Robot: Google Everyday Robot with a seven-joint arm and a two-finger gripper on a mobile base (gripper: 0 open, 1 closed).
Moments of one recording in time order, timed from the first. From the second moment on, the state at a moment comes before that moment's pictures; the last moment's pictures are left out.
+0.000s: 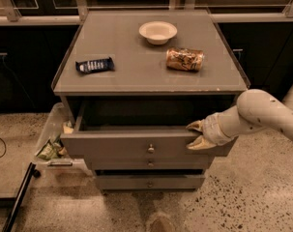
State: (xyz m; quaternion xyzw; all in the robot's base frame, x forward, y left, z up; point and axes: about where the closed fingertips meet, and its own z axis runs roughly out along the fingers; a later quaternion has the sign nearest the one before) arm 0.560 -0.191 0.631 -0.70 0.64 0.09 0.29
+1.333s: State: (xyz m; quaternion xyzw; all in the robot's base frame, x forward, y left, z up) arm 0.536 -0.191 0.634 -0.71 0.63 0.11 0.29
